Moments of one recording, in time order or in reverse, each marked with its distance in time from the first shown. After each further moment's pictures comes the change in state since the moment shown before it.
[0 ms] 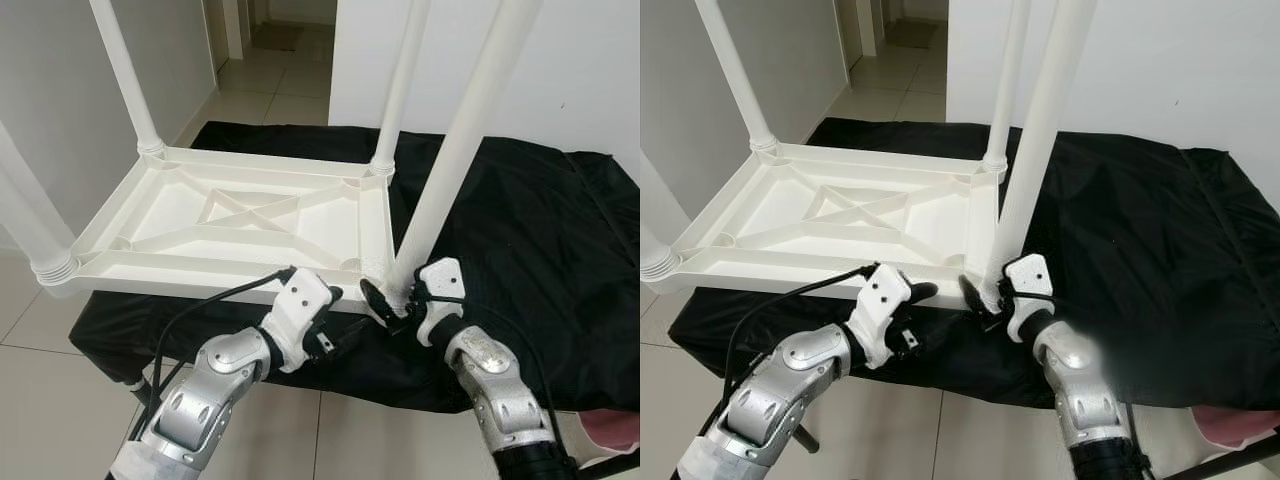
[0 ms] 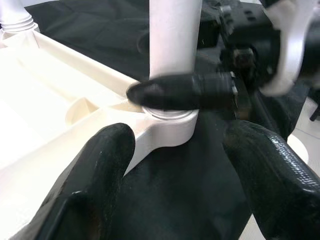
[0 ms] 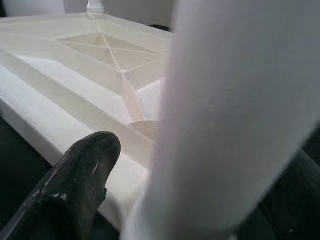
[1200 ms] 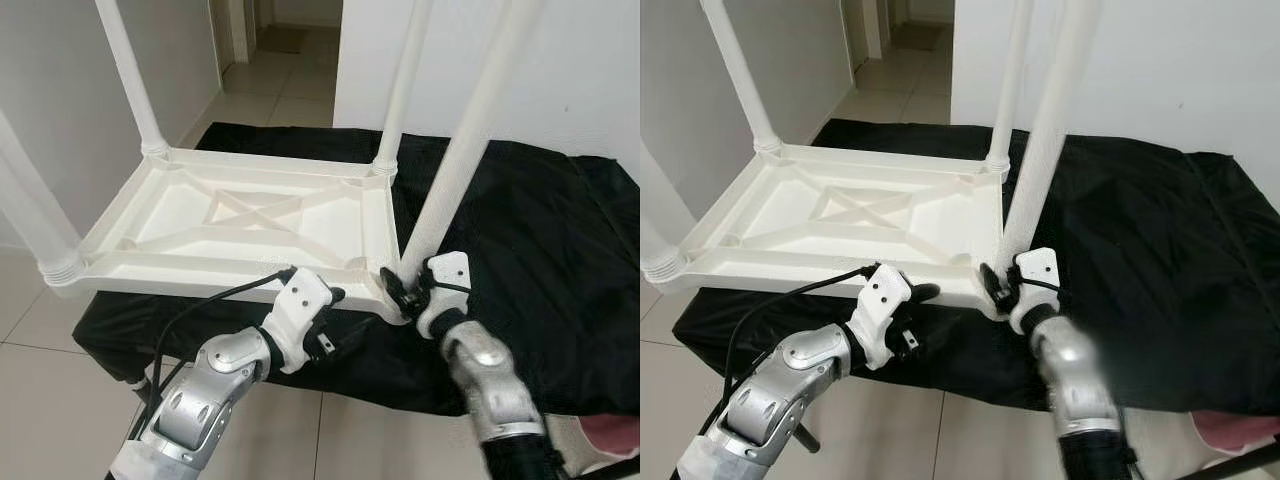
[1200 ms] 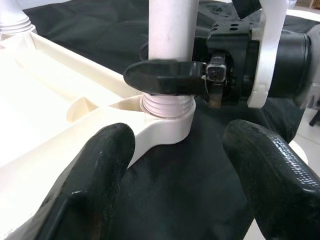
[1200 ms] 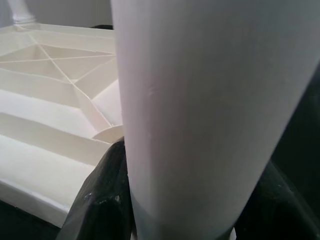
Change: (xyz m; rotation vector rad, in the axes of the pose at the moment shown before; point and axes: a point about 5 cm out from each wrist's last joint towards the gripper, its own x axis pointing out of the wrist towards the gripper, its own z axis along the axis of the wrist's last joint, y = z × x) left arm 0.001 0.000 0.002 -0.009 -0.014 -0.006; right arm 0.008 0.009 -0.002 0.154 0.025 -0.319
